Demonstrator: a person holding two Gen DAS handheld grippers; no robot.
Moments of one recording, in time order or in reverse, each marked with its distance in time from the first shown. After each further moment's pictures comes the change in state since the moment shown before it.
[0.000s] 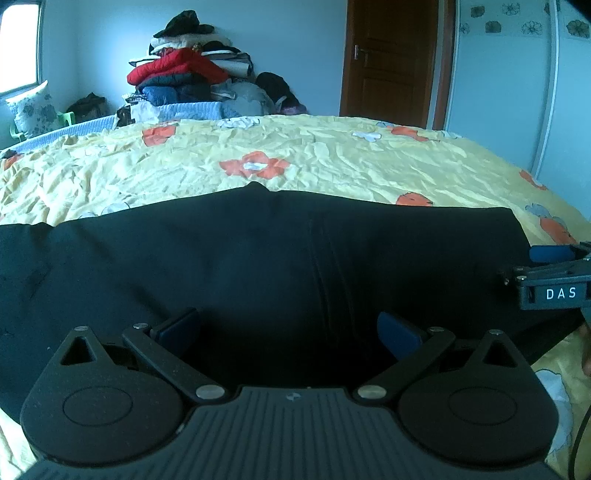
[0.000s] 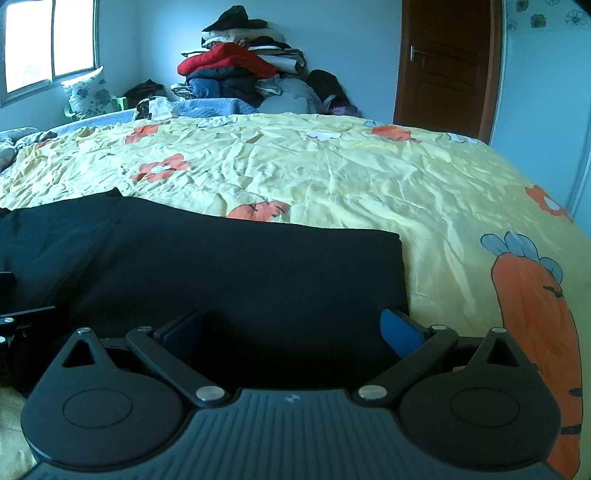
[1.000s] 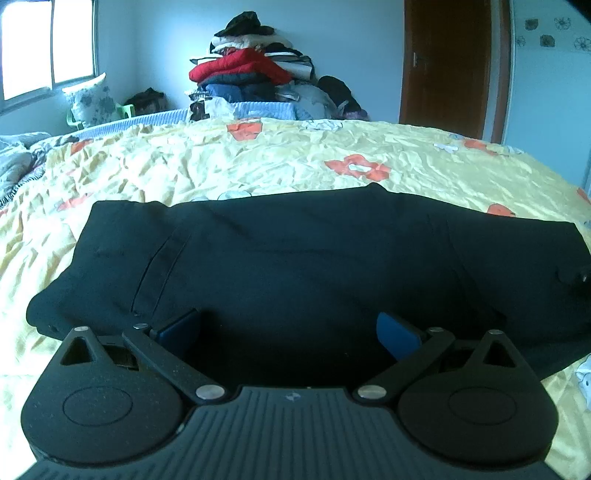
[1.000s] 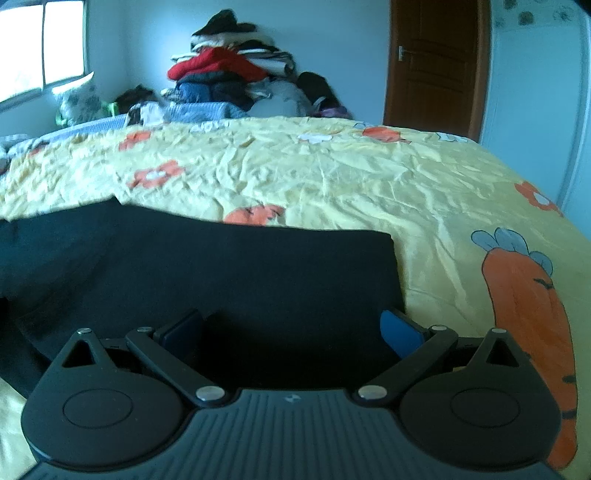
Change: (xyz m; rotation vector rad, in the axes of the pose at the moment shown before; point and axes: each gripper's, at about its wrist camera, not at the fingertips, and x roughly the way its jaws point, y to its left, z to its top) left arm -0.031 0.067 -0.010 -0.067 -0.009 0.177; right arm -0.010 0.005 0.001 0.044 -0.016 -0.010
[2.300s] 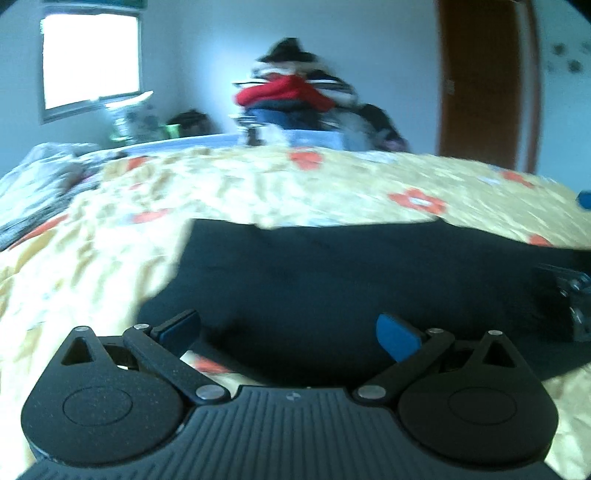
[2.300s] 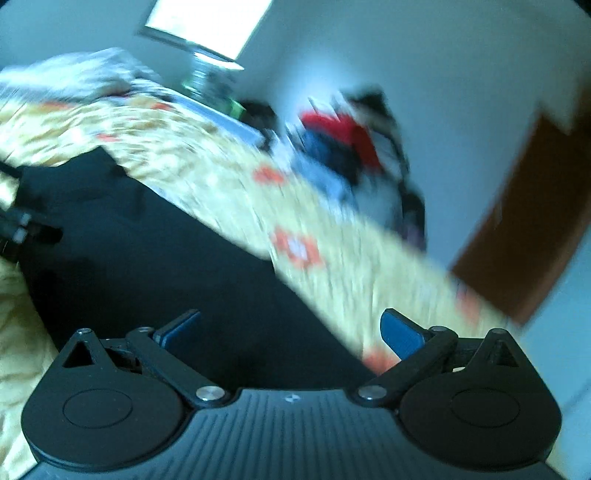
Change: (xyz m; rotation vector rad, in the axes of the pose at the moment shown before) left arm -0.042 0.061 -0.001 -0.066 -0.086 0.145; right arm -0.033 0.159 0.007 -0.675 -0.277 0.063
